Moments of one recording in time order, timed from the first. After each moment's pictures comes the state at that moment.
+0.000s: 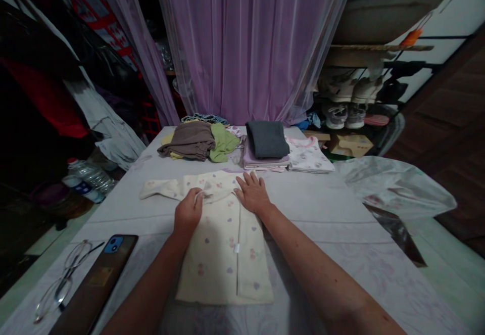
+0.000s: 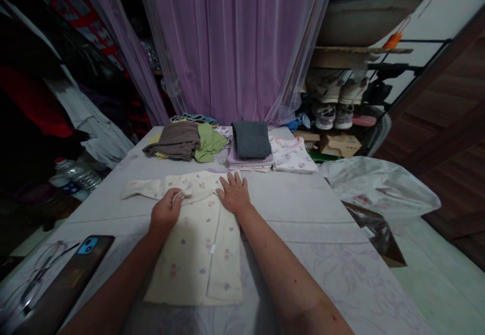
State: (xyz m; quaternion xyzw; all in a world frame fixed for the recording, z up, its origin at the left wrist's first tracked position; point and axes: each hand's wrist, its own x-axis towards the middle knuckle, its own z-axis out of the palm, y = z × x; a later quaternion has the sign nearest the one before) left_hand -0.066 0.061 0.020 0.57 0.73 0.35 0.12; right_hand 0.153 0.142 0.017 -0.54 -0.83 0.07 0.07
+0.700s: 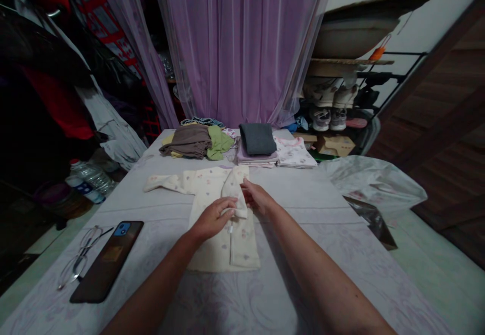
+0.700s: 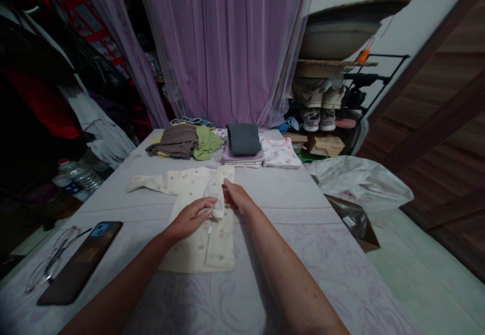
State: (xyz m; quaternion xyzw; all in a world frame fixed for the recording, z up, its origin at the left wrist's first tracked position) left_hand 0.001 0.017 0.050 0.75 0.47 0.32 0.33; right_hand 0.179 0.096 0.043 -0.50 -0.50 0.64 0.32
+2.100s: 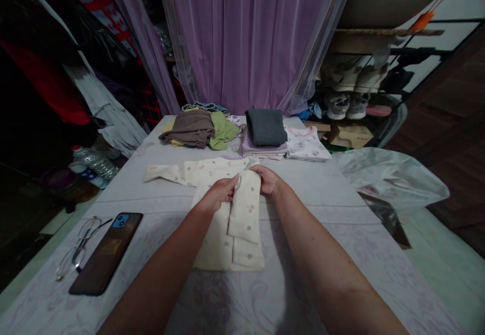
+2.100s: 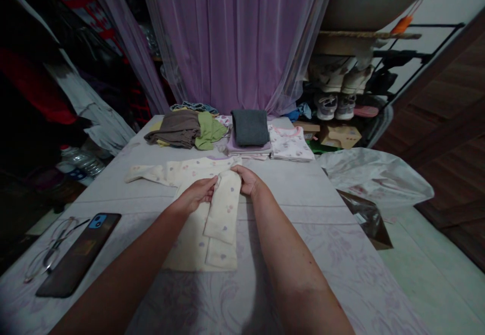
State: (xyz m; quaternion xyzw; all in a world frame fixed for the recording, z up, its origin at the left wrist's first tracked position) left_hand 0.023 0.082 0.042 0.38 0.55 0.37 0.65; right_hand 0.189 0.159 0.035 -0.41 -0.27 0.84 0.25
